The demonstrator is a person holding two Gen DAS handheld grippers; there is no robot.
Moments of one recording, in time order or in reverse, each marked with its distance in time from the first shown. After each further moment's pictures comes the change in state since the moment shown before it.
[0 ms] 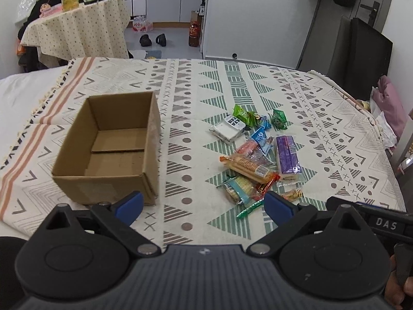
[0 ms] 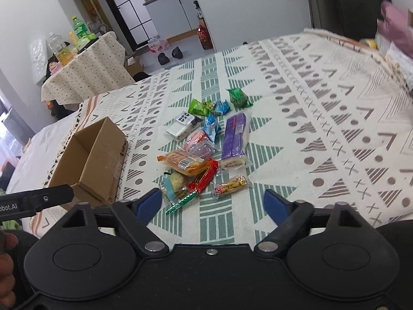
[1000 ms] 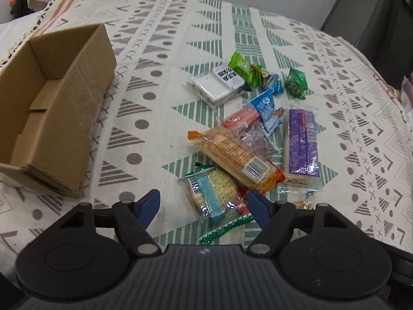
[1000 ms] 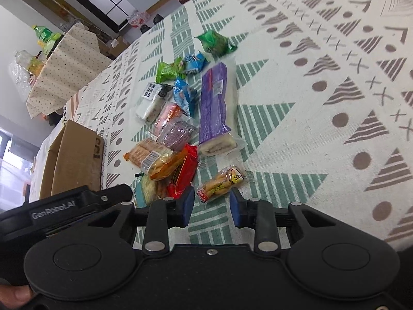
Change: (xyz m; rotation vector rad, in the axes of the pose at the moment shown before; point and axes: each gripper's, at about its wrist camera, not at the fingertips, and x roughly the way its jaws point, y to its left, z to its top) left arm 0.150 -0.045 0.016 -0.119 0.243 0.019; right arm 0.115 -0.053 0.011 0.227 0.217 0.087
